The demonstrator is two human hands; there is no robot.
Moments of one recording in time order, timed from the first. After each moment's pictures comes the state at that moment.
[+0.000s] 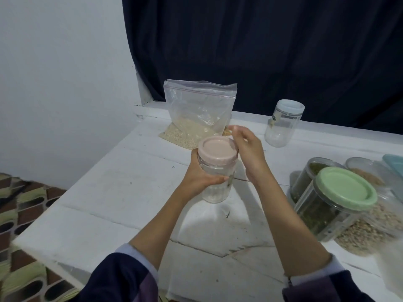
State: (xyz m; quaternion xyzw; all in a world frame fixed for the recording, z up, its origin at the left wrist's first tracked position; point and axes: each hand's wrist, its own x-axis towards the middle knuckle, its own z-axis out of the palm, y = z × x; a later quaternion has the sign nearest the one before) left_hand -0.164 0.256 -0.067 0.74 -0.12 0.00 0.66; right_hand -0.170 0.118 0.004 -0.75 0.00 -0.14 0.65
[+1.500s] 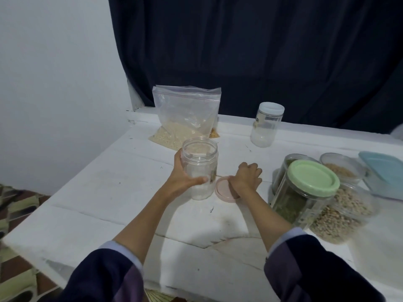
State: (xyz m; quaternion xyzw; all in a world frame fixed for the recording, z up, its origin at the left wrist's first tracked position) left_hand -0.182 0.259 -0.069 0.76 -0.11 -0.05 0.64; right_hand -0.164 0.069 -0.082 -0.94 0.23 -0.07 0.23
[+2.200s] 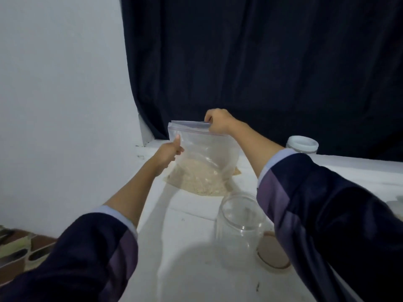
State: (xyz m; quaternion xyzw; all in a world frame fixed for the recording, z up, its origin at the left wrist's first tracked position) left_hand -0.012 0.350 0.049 0.84 -0.01 -0.04 0.54; right_hand 0.034 0.177 0.116 -0.98 -0.08 -0.07 0.18
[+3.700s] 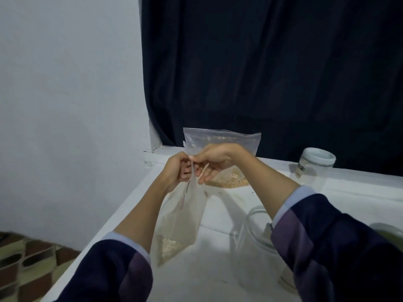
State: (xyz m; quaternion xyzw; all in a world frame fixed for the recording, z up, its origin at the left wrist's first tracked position) left_hand -0.001 0.371 0.028 0.64 -0.04 -0.10 0.76; right_hand 0.014 0.234 0.085 -0.84 -0.07 0.30 0.44
